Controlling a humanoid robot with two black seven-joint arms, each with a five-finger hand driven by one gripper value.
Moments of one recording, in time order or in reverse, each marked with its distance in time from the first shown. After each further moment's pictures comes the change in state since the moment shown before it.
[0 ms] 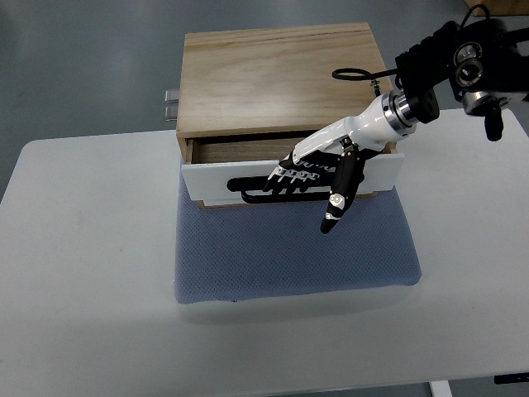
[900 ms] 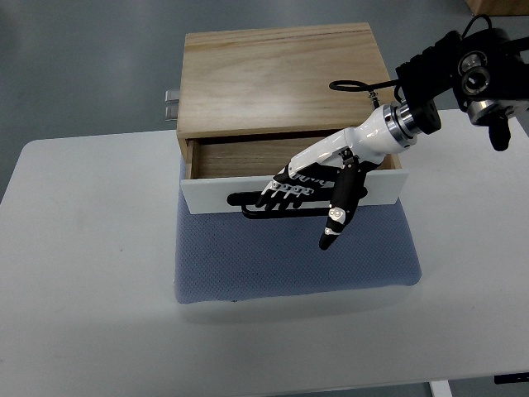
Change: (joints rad) left arm 0.000 0.000 0.000 0.000 0.000 0.000 0.000; right arm 0.001 -0.026 -0.007 0.062 0.032 0.009 0.046
